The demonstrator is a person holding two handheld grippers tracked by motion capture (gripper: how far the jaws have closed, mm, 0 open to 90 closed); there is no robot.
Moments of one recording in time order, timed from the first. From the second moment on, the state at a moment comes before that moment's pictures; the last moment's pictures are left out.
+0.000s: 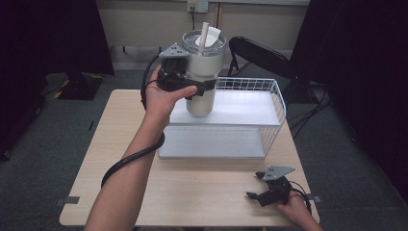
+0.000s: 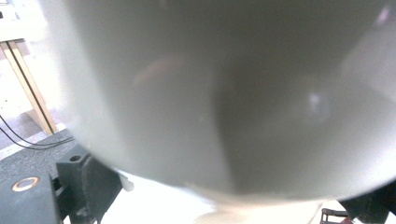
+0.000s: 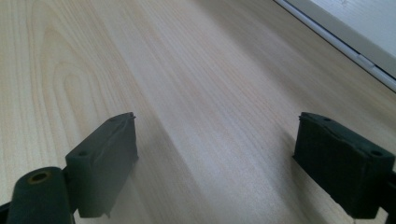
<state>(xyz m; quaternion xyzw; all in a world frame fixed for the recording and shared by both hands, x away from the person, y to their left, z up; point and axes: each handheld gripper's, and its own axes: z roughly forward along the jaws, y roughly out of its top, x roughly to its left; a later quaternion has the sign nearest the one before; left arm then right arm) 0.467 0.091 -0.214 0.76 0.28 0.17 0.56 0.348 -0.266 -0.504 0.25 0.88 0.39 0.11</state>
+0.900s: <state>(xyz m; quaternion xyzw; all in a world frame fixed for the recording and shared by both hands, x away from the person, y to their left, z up) 0.493 0.066 -0.237 0.76 0.29 0.18 0.56 0.348 -0.266 -0.504 0.25 0.88 0.39 0.11</state>
